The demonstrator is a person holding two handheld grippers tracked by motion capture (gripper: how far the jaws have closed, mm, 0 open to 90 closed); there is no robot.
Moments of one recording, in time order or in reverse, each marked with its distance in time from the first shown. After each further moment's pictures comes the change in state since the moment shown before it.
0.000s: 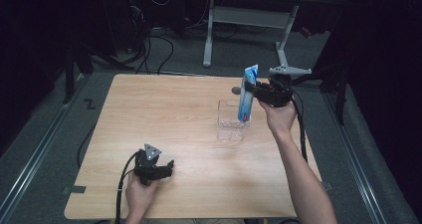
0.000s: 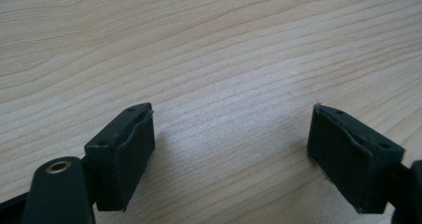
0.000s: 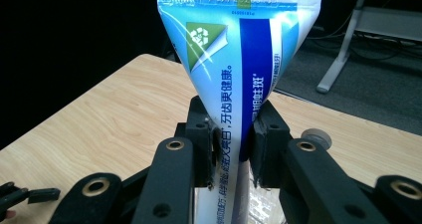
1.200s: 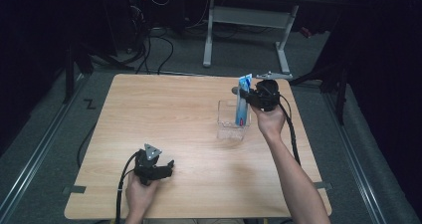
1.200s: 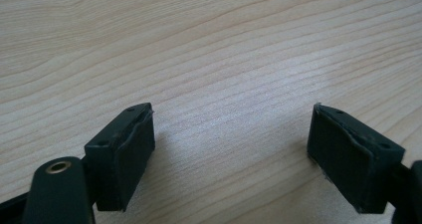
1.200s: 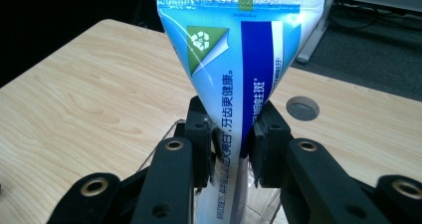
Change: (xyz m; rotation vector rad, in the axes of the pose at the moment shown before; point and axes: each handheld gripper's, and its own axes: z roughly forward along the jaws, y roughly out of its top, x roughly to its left) left arm 0.000 0.000 0.000 0.002 -0.002 0.003; right arm -0.006 -0.025 0.043 0.112 -0.098 0.008
